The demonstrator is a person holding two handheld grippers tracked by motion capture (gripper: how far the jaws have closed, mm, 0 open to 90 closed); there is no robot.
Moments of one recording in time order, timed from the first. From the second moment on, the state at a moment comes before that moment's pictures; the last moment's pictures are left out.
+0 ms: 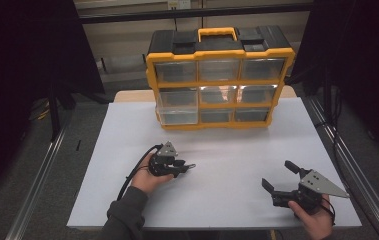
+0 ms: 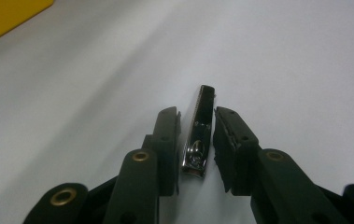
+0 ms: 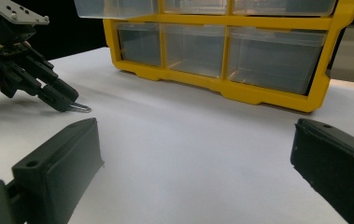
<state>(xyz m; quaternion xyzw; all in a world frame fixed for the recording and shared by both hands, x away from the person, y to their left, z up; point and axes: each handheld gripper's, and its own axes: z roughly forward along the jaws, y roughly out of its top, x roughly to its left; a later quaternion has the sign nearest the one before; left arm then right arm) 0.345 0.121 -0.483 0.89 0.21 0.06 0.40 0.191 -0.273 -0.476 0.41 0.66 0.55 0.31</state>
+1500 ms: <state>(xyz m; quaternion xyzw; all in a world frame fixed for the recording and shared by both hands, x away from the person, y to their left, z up) 0.344 0.120 -0.481 0.90 0.21 0.06 0.38 0.190 -0.274 -0.475 0.41 0.66 0.55 0.31</state>
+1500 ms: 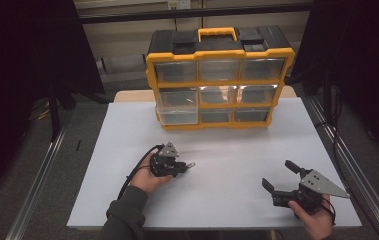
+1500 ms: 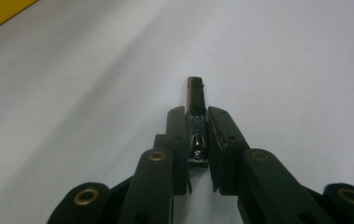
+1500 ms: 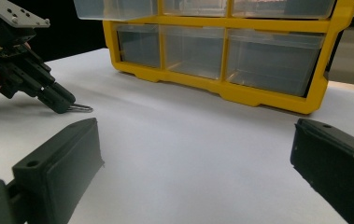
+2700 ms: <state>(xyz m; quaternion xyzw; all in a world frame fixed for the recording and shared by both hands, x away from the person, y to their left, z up) 0.335 0.133 -0.465 0.83 0.27 0.02 0.48 0.191 -0.274 -0.475 0.41 0.66 0.55 0.31</state>
